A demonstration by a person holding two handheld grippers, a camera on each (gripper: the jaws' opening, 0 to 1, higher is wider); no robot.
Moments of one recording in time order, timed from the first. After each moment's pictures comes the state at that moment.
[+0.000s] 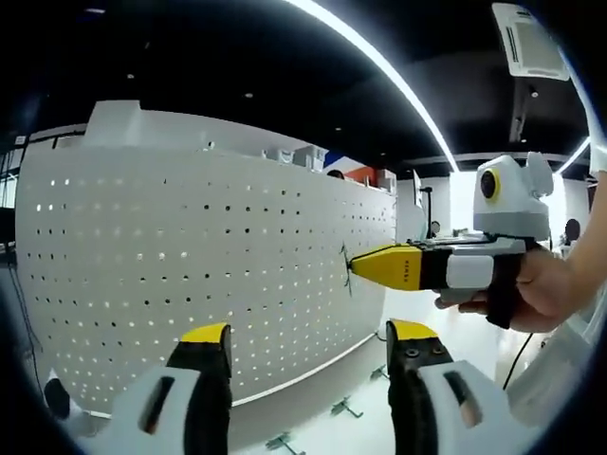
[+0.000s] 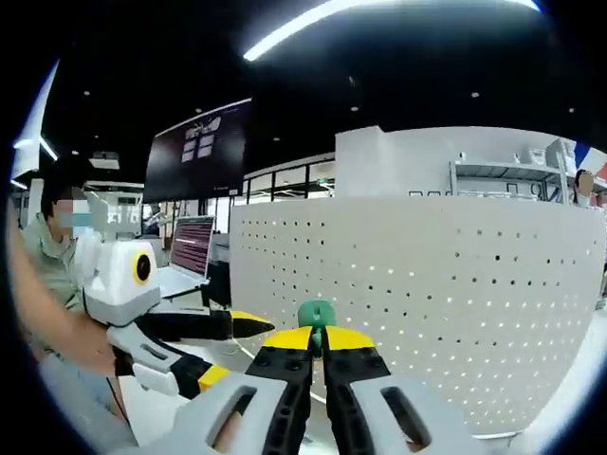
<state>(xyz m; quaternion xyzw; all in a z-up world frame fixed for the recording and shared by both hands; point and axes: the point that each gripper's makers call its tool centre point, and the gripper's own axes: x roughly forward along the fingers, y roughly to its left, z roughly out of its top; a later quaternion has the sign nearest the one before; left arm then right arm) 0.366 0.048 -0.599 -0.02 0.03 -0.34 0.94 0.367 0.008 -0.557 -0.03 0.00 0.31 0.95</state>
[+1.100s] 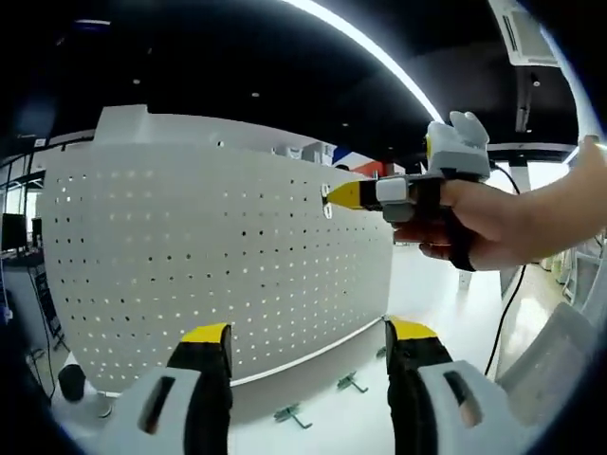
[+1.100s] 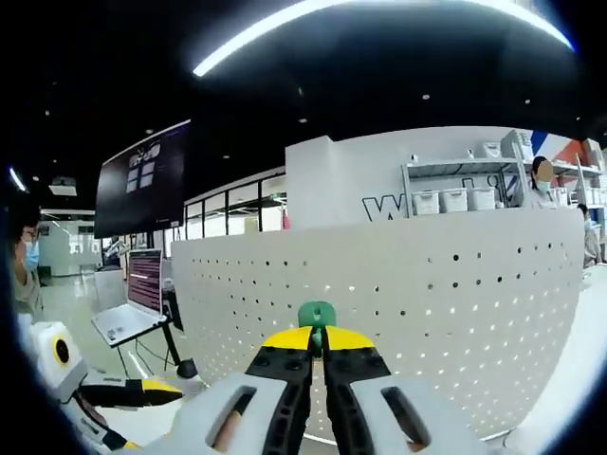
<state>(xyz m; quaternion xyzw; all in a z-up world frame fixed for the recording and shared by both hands) 0.330 0.076 -0.621 0.00 0.03 -0.32 0.95 0.429 -0.030 -0.520 0.03 -0.01 0.21 0.98</state>
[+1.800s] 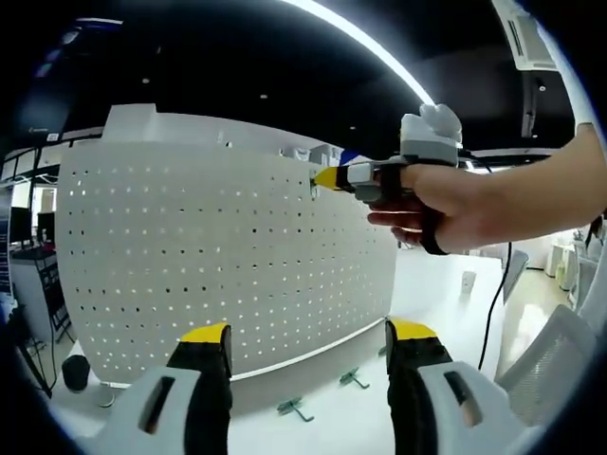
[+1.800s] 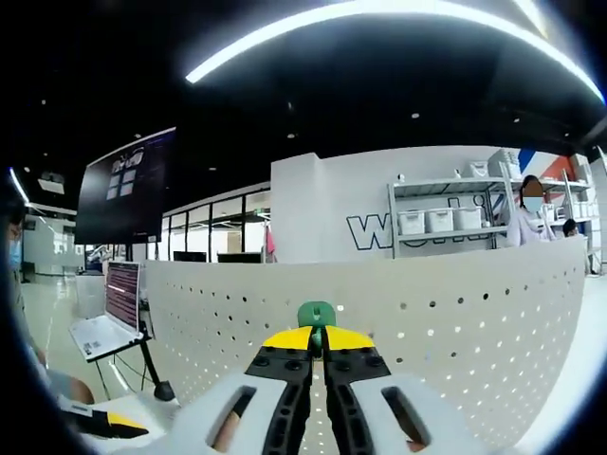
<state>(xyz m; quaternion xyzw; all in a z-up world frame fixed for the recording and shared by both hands) 0.328 0.088 -0.624 -0.02 0.03 -0.30 0.95 0.464 -0.024 -0.492 0.03 -0.06 0.16 0.98</state>
